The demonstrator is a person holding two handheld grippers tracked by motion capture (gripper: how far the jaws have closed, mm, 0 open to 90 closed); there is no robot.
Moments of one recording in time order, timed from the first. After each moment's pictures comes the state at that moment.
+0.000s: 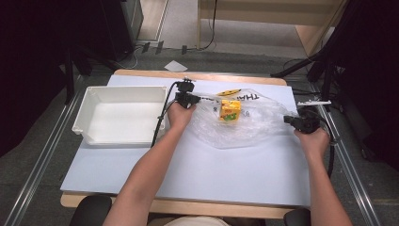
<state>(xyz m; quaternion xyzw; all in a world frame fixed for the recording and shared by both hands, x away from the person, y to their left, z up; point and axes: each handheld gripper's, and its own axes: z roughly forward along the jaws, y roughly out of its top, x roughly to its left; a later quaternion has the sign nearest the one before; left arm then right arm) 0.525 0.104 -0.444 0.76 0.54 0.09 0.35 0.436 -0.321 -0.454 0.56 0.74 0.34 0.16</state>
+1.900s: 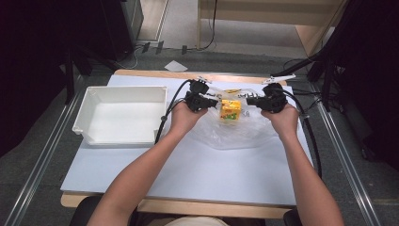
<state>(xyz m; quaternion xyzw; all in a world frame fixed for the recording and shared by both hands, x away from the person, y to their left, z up) 0.472 0.070 -0.394 0.83 0.41 0.05 0.38 0.470 -0.203 -0.390 0.41 0.81 0.41 0.10</state>
